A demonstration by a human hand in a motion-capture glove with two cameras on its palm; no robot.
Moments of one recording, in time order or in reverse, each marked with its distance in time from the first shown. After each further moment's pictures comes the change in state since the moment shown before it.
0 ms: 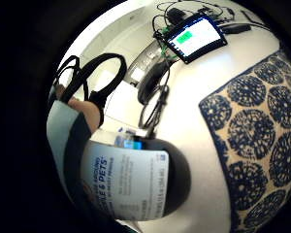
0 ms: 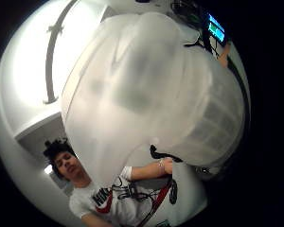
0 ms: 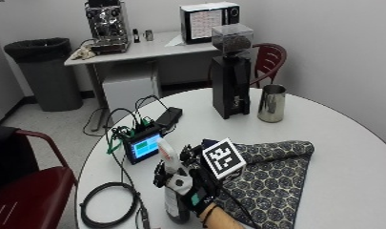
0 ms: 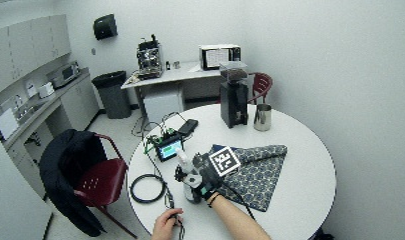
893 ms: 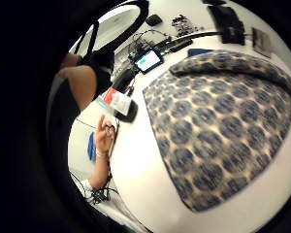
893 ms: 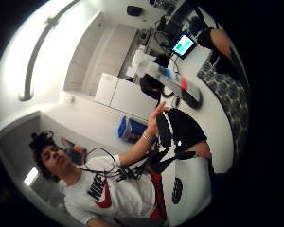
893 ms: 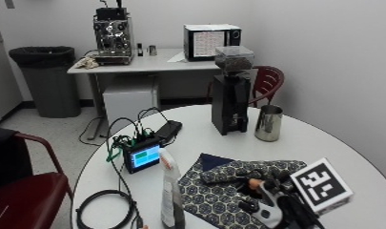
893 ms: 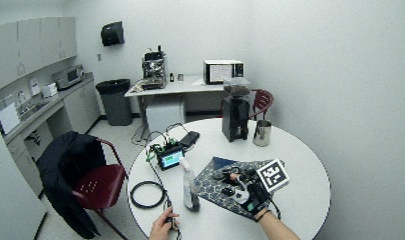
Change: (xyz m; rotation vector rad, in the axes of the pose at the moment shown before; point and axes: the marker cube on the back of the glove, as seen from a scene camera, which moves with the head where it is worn) arm -0.034 0.159 -0.134 0.141 0.262 0.172
